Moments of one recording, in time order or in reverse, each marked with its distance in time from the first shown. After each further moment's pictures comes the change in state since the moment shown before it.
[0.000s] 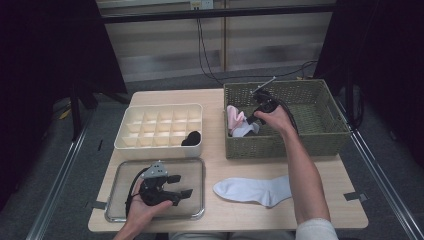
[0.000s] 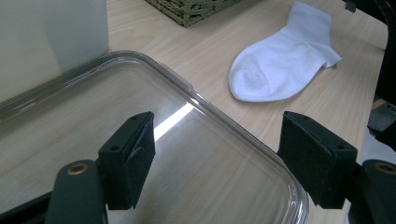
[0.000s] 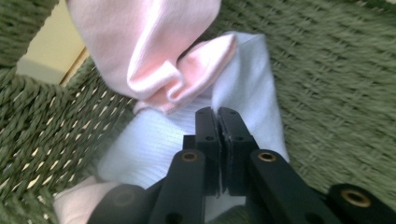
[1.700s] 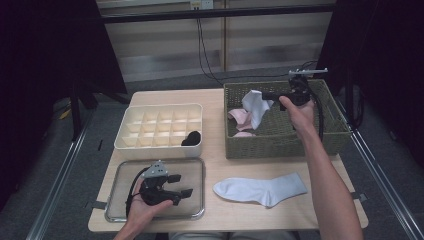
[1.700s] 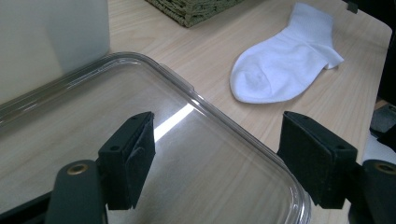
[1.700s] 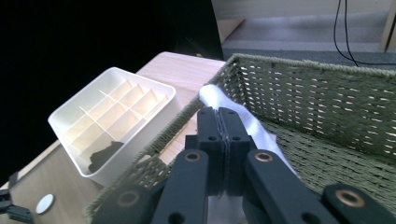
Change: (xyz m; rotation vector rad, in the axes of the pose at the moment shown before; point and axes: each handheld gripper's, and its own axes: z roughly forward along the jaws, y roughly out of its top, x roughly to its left) left arm 0.000 0.001 0.001 -0.003 0.006 -0.004; right arm 0.009 -0.039 -0.110 -0.598 0.114 0.008
